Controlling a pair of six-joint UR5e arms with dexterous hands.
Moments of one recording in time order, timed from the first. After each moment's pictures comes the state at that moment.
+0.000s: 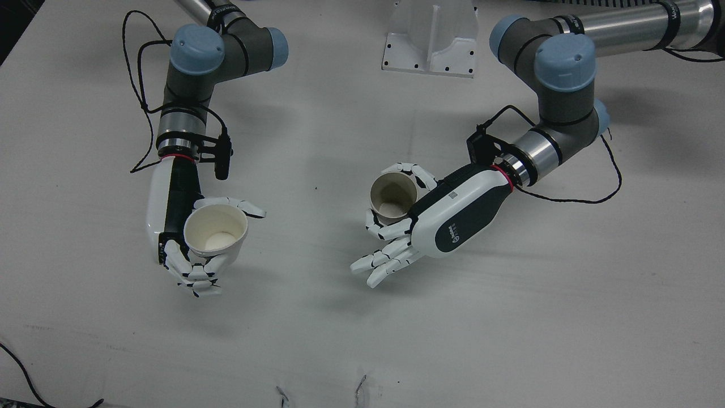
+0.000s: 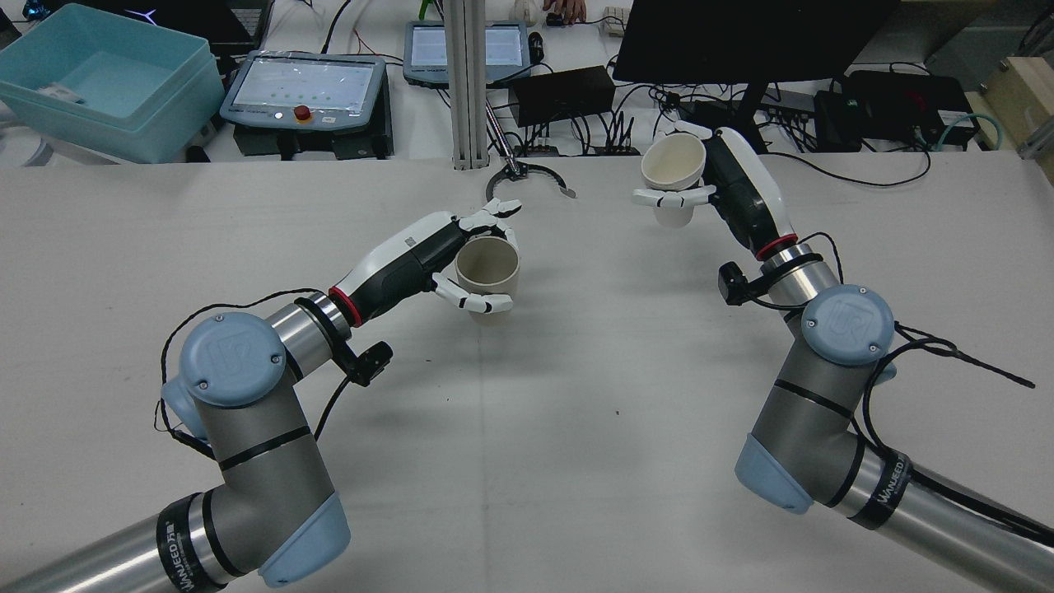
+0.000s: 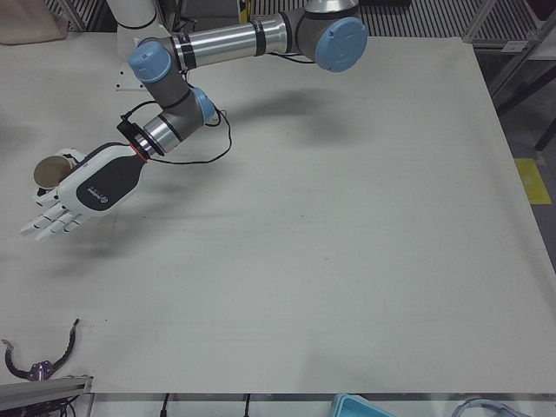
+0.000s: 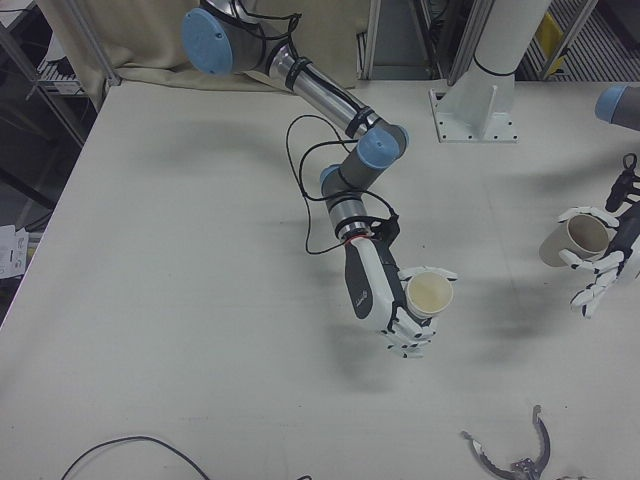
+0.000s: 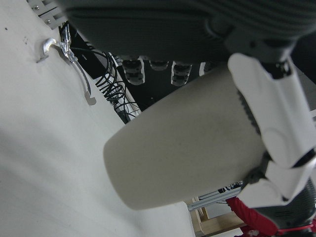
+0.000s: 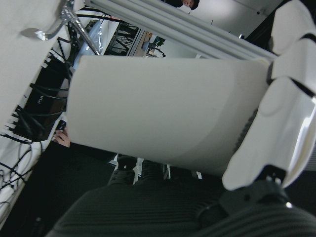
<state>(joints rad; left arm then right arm) -0.57 -2.28 -1.63 0.32 1.30 0.72 0.76 -1.16 1.73 -3.33 -0.92 -0.67</state>
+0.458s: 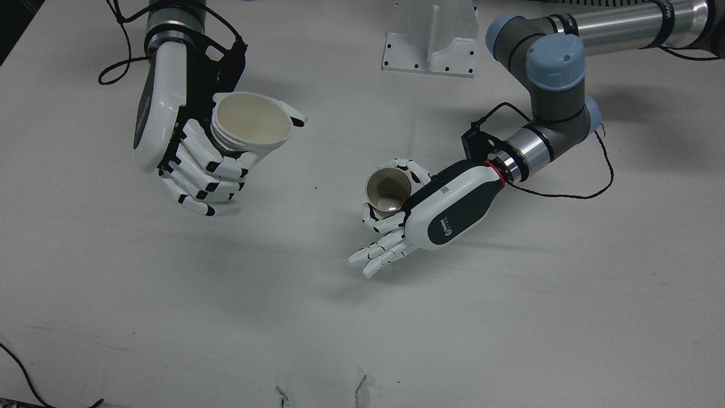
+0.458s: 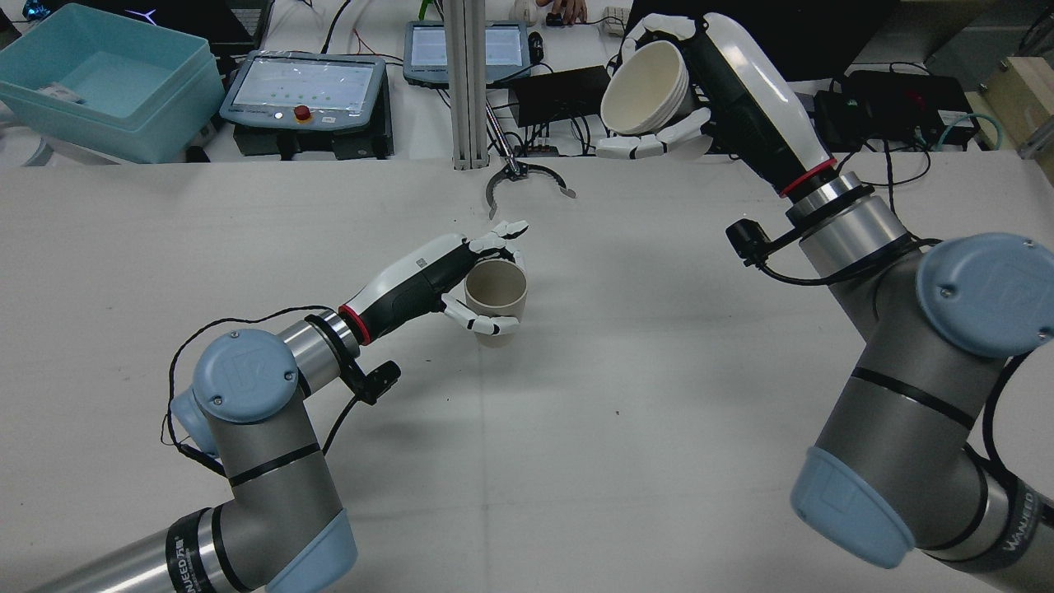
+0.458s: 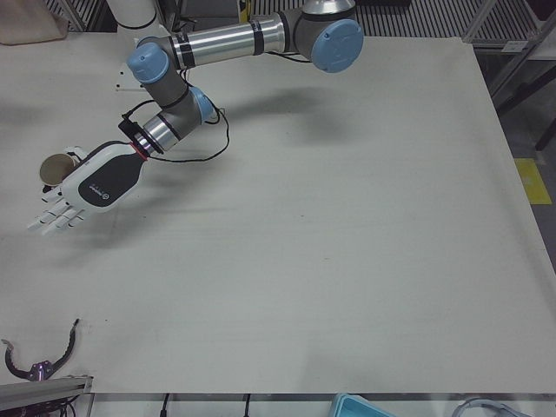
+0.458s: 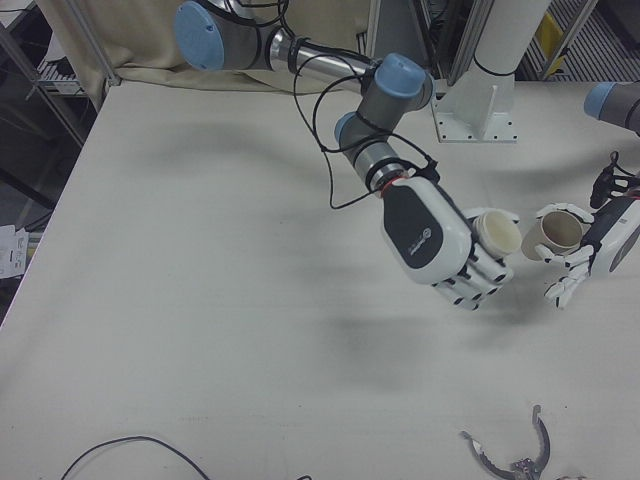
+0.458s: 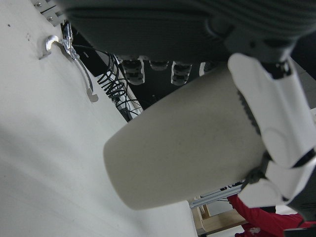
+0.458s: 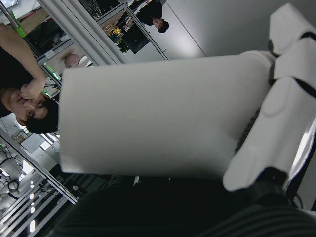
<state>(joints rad) -0.54 -2.28 -1.62 0.33 1.30 0.73 0.80 -1.10 2.14 -3.56 -1.02 -1.14</state>
